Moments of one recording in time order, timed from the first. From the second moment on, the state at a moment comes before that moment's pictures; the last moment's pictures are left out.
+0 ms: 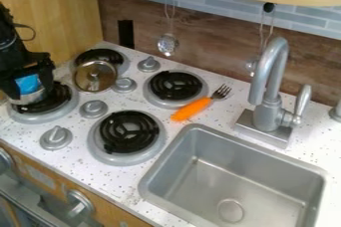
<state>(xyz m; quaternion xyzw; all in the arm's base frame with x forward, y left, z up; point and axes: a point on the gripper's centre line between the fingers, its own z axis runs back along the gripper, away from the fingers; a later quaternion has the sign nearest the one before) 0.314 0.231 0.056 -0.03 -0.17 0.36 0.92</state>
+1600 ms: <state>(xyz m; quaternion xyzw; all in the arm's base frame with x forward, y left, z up) 0.411 -0.014 0.037 -0.12 -0.08 -0.13 0.98</state>
